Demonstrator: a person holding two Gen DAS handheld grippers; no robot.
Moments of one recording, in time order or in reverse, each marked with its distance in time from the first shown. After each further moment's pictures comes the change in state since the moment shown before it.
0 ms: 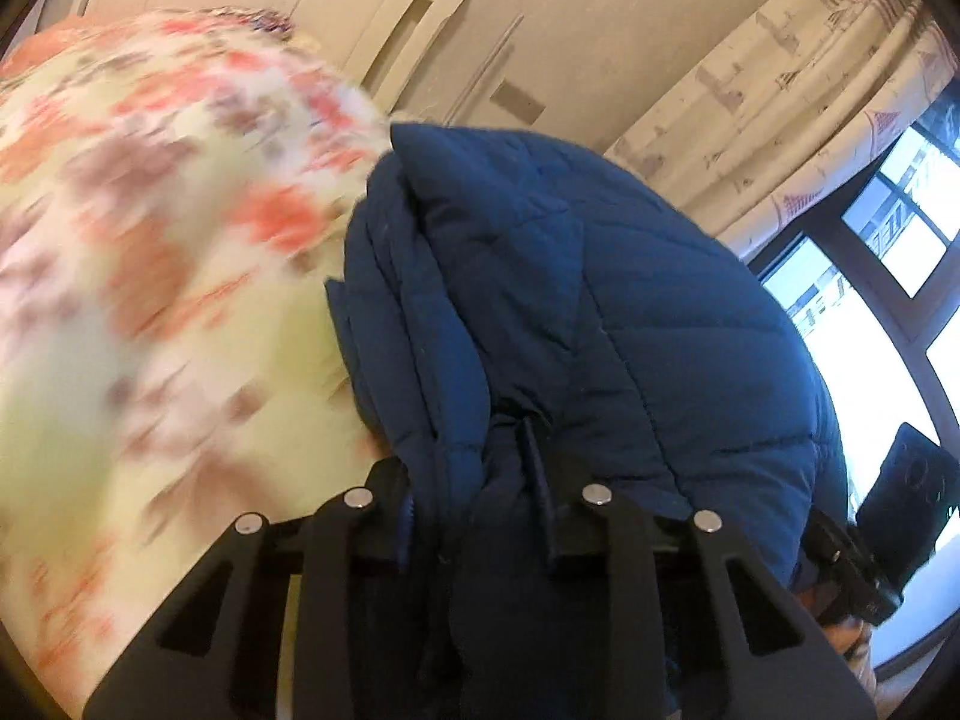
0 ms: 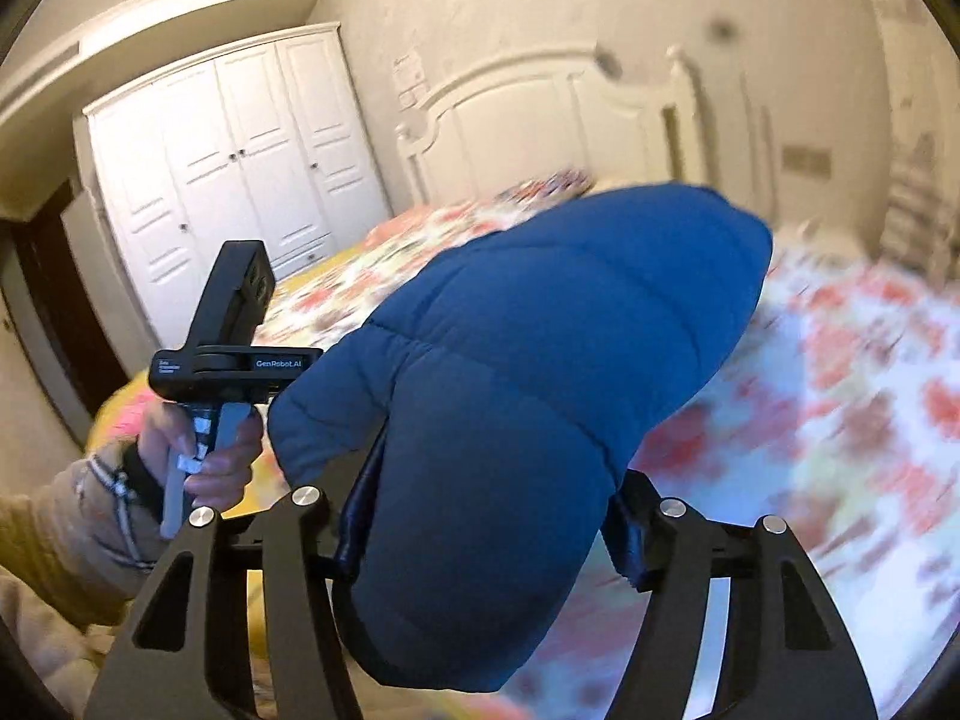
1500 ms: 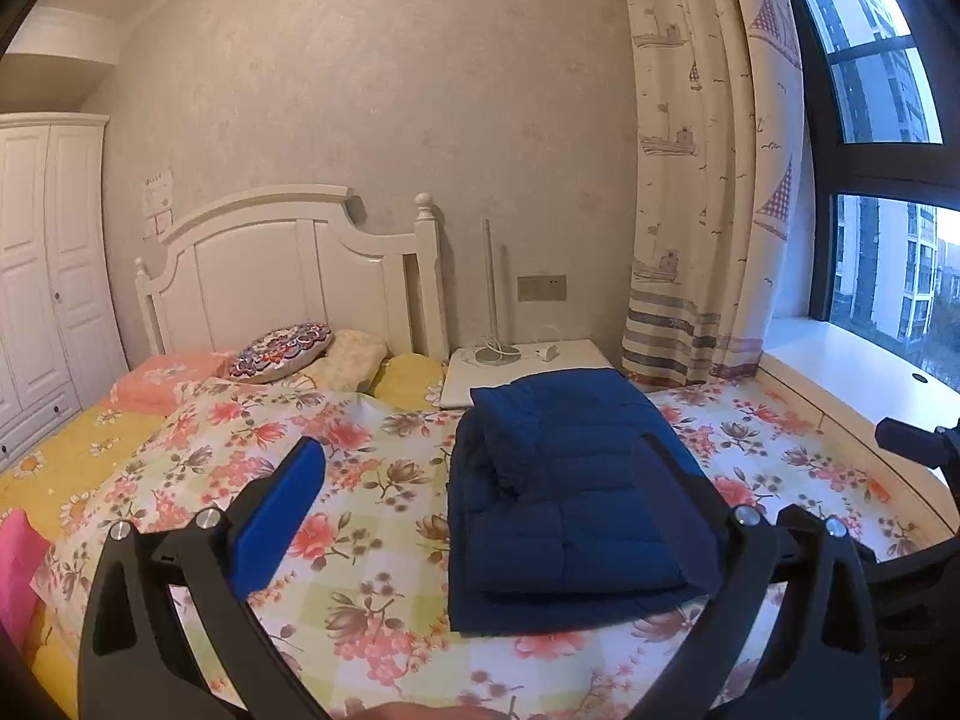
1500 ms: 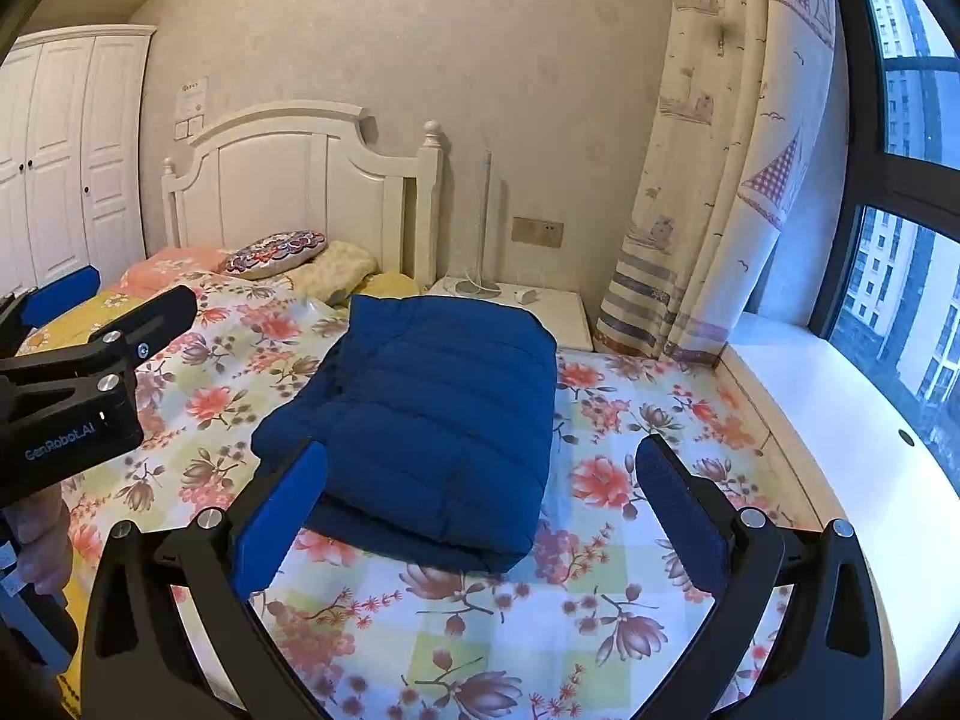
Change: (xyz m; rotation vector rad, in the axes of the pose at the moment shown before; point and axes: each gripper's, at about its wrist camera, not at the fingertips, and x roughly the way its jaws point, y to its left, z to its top) left arm -0.073 -0.274 -0.012 0.472 -0.457 0.472; right arm -0.133 -0.030 0.056 0.017 -0.063 -0.620
